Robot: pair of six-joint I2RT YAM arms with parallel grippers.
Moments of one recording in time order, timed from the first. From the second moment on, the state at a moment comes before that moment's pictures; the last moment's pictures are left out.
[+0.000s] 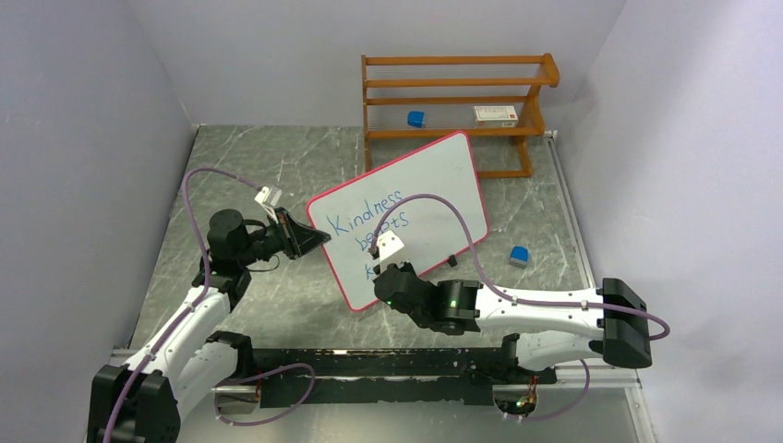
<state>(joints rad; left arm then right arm) -0.20 0.89 0.41 0.32 0.80 -0.57 1.34 1.22 0.82 -0.32 0.65 0.38</state>
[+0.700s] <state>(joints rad) -0.20 0.89 0.41 0.32 0.80 -0.57 1.34 1.23 0.82 -0.34 0.63 0.39</state>
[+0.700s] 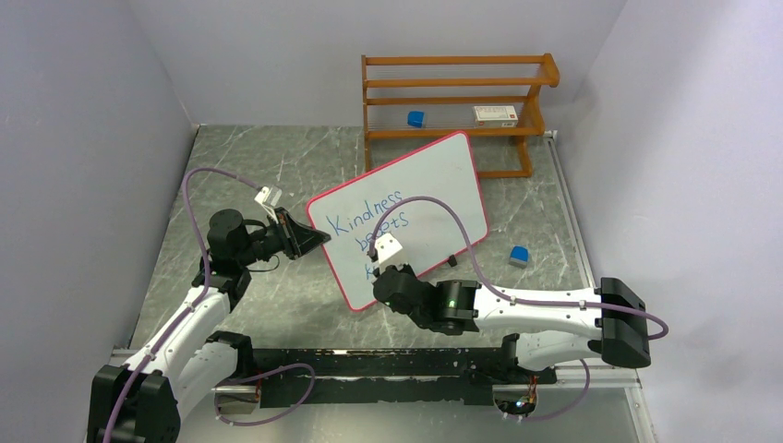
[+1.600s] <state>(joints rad) -0.20 0.89 0.41 0.32 0.80 -0.57 1.32 1.18 0.81 -0.35 0.66 0.39</state>
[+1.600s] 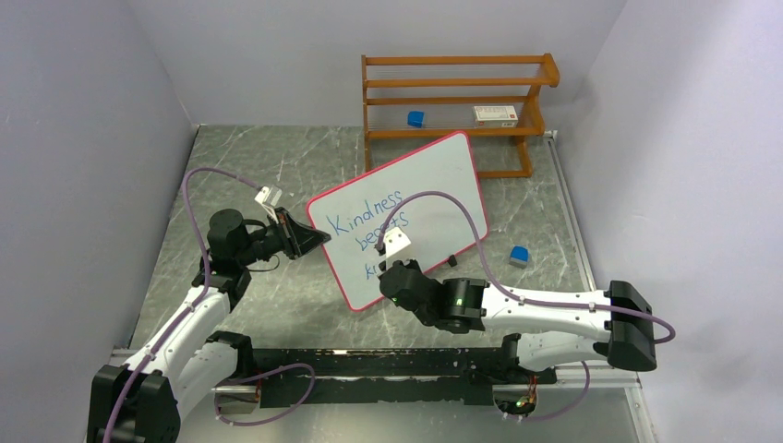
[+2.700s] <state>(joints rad) -0.20 0.89 0.41 0.31 0.80 -0.56 1.31 1.21 0.81 -0.37 0.60 0.39</state>
